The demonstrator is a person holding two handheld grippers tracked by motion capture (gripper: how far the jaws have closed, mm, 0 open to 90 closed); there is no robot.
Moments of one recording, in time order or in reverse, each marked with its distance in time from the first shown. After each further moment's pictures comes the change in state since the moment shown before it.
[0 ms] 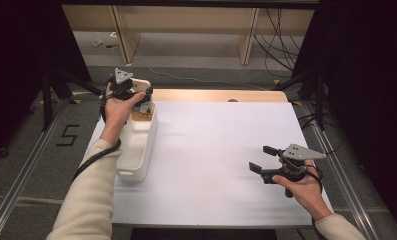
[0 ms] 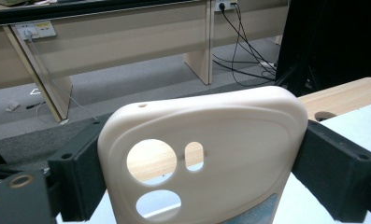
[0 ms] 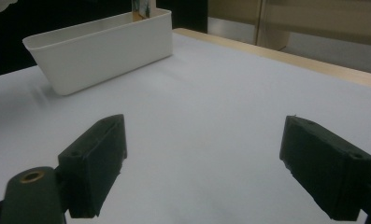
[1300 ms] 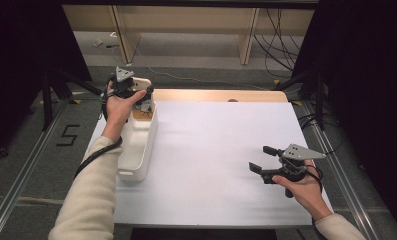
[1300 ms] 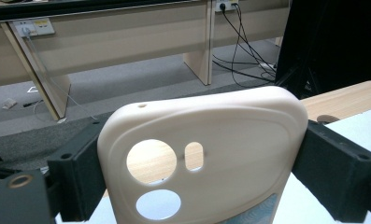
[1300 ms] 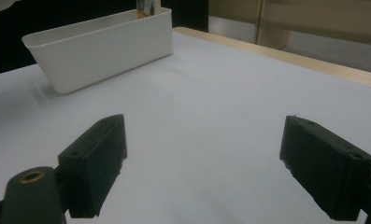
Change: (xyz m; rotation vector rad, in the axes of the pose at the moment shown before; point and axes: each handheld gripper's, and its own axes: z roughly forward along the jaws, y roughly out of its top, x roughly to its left) left arm 0.004 0.001 0.010 -0.006 -0.013 -0.005; right arm 0.000 -0.001 0.001 -0.001 0.004 -0.001
